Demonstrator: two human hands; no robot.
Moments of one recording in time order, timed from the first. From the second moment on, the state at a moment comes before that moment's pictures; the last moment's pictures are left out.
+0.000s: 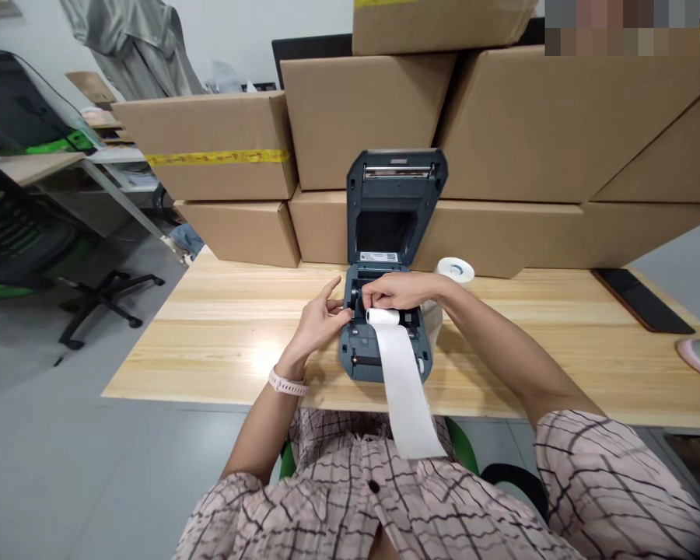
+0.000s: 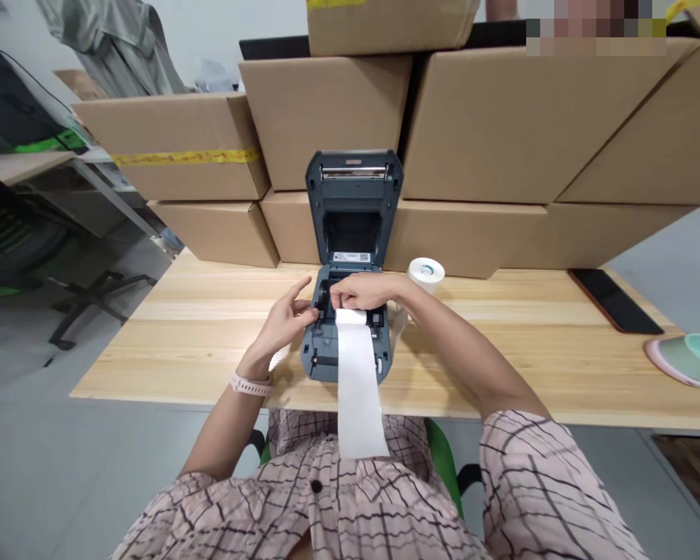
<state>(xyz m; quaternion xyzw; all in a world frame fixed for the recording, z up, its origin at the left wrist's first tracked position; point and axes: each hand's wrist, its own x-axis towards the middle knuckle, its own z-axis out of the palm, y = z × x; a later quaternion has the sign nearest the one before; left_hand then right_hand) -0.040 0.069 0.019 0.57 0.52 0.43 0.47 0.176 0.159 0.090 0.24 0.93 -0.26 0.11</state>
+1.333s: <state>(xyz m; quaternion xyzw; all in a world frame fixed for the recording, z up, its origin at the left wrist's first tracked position) -0.039 0.069 0.012 0.53 0.51 0.44 0.51 0.382 0.115 0.028 0.49 0.68 -0.48 -0.24</state>
